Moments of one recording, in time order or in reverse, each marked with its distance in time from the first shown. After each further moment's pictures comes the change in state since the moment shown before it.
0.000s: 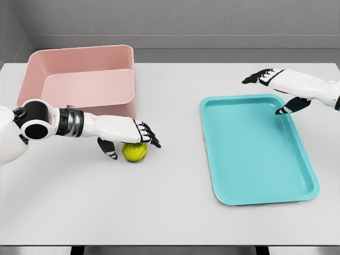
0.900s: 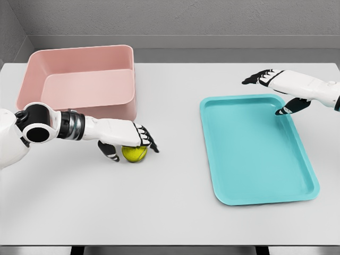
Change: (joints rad) left arm 0.014 -0.002 0.000 -0.004 -0.019 0.000 0.000; right arm 0.003 0.000 0.000 0.000 0.000 0.000 0.000
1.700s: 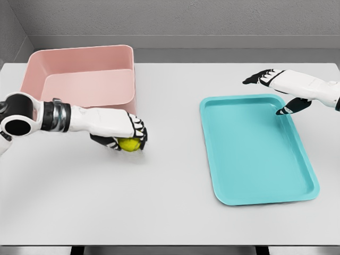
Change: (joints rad) left arm -0.038 0.089 0.046 -0.100 0.070 -0.006 0.000; right arm 0.002 -0.004 -0.003 0.000 0.000 0.000 0.000
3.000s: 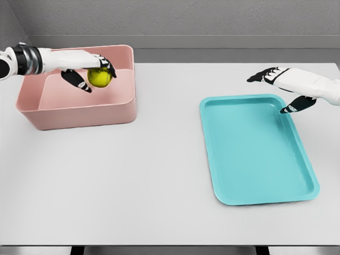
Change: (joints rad) left arm -0.230 -0.184 0.036 0.697 0.035 -0.042 0.006; right arm -0.003 -0.012 -0.007 0.008 0.000 0.000 0.003
